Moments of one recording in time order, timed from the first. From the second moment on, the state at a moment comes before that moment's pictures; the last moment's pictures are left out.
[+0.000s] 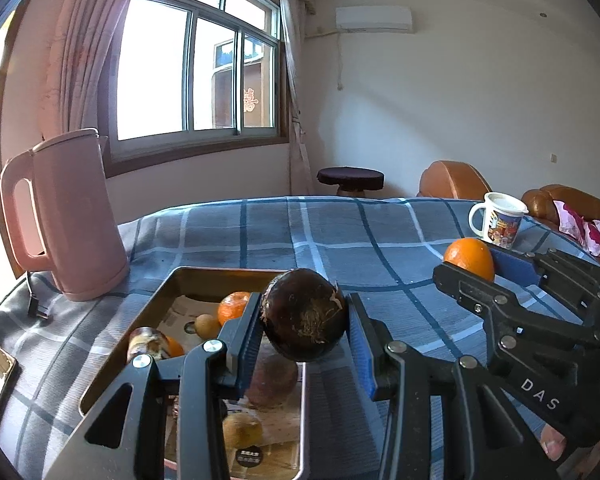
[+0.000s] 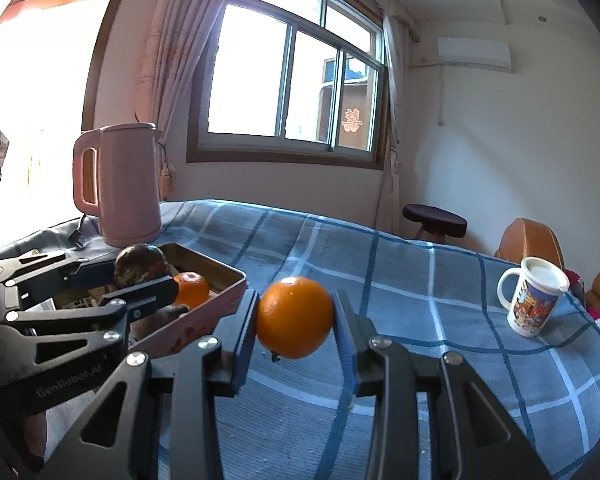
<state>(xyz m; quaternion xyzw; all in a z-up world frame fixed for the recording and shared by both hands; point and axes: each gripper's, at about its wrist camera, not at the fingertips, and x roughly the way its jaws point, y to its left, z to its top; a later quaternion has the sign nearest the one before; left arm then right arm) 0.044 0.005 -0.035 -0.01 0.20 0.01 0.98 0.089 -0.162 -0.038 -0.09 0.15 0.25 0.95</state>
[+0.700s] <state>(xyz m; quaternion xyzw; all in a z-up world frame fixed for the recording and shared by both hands) 0.035 0.040 -0.029 0.00 0.20 0.05 0.98 0.084 -0.129 -0.027 -0.11 0.14 0.28 0.94</state>
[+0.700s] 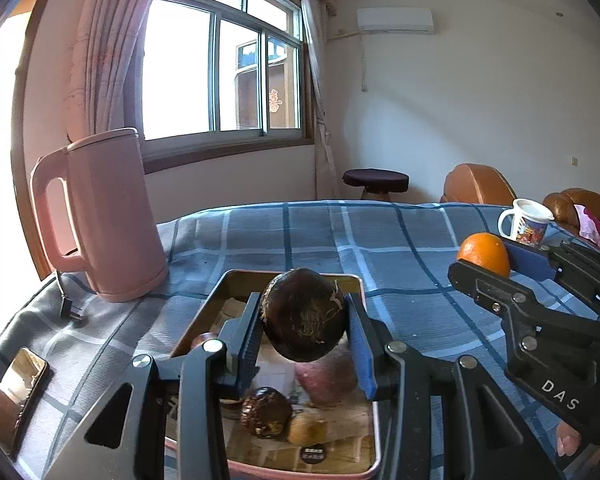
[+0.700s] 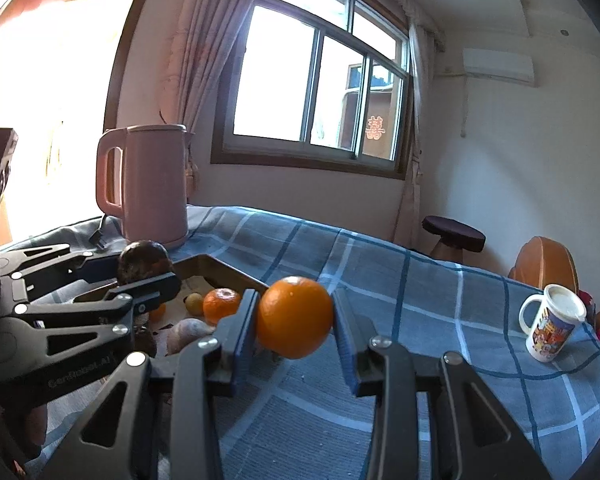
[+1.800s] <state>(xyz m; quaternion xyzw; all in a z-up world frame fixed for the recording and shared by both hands) 0.033 0.116 -0.050 -0.03 0.25 0.11 0.96 0.078 -0.042 -0.052 -0.16 0.18 0.36 0.90</state>
